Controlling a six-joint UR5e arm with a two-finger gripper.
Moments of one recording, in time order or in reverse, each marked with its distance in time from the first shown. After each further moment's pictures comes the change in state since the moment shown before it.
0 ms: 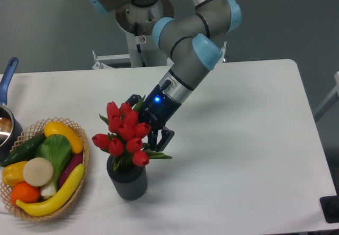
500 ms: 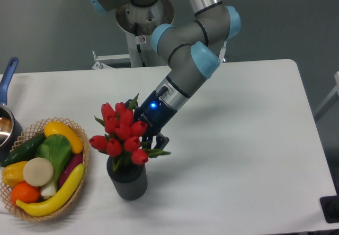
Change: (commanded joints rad) arm -0.020 -0.034 0.034 0.008 -0.040 0.003
